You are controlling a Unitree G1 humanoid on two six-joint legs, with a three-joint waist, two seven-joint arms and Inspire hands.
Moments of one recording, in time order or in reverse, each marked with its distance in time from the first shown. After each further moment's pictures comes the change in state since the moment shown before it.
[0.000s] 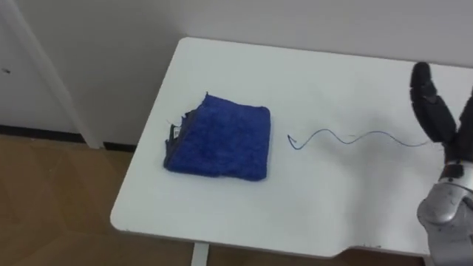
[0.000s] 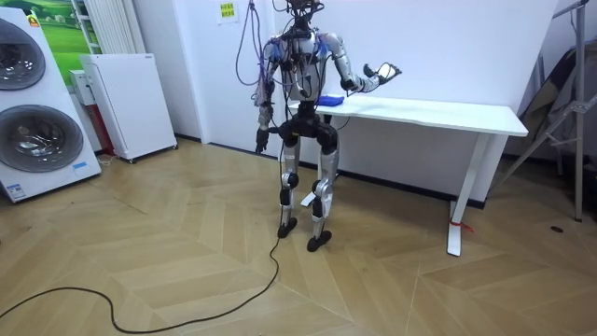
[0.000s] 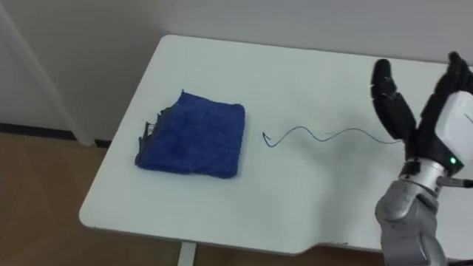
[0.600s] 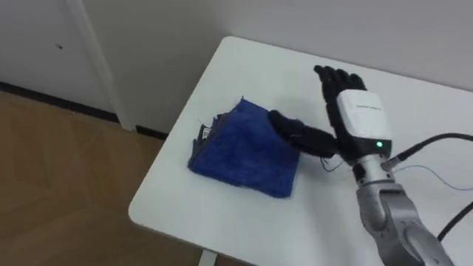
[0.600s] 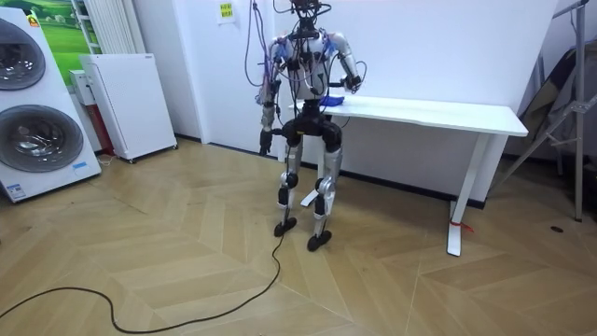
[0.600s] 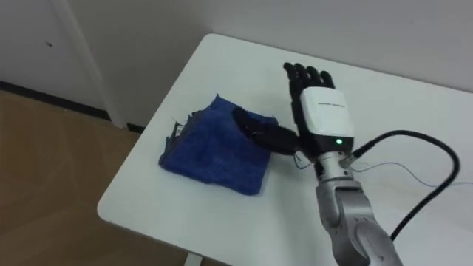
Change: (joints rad) left arm -0.026 0.016 -0.089 -0.026 0.039 -0.004 -0.060; right arm -0.007 0.001 0.360 -0.091 -0.328 -0.011 0.247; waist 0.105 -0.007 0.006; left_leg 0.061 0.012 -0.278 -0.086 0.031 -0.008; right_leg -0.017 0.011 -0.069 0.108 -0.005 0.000
